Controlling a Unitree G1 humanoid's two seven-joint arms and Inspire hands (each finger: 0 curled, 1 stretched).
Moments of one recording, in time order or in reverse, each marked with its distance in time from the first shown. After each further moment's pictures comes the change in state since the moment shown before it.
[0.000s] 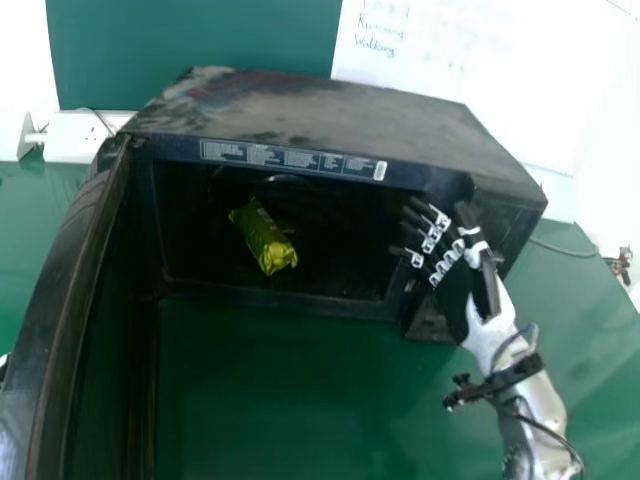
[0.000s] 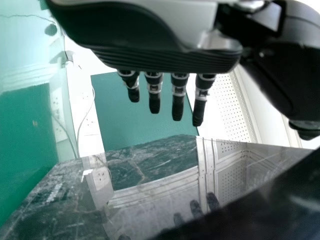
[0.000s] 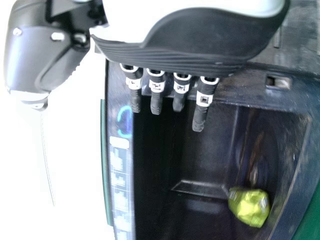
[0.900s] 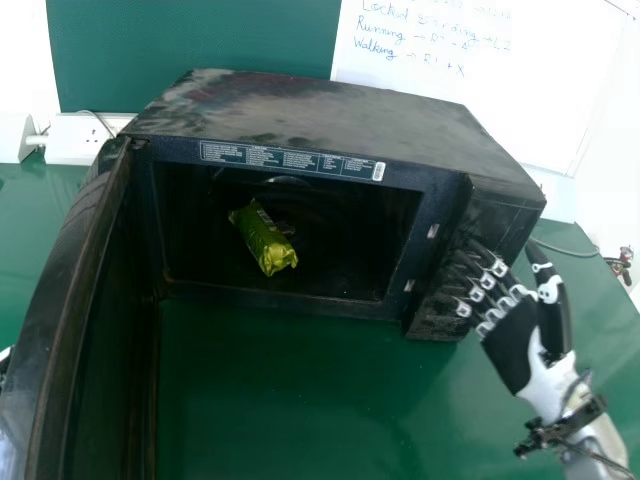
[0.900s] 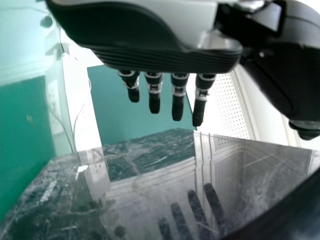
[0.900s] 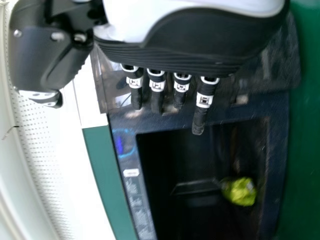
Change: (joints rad) left arm -0.021 0.071 0.022 -0.002 -0.048 0.035 -0.023; right arm 0.224 -0.158 -0.284 -0.170 0.361 0.318 0.033
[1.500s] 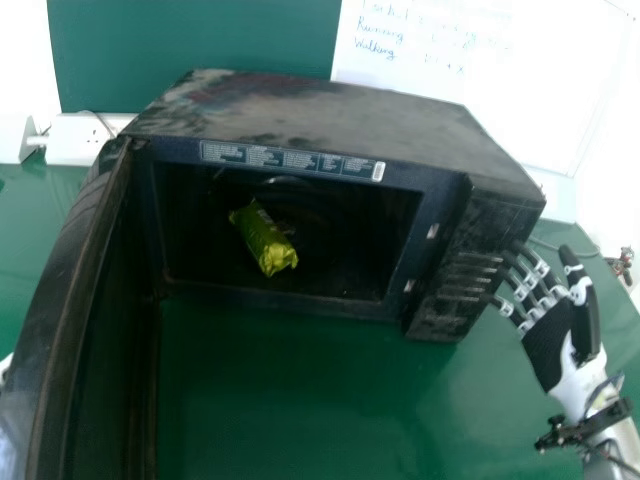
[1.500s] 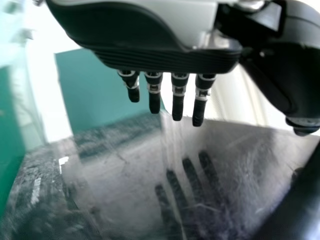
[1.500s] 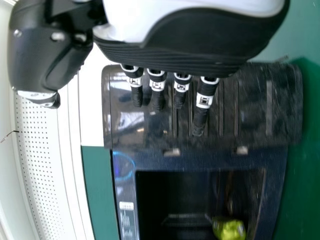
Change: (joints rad) left arm -0.142 0.069 0.023 0.203 -0.012 -0.249 -0.103; right arm 0.035 -0.019 -0.054 0.021 -0.101 -0.095 -0.071
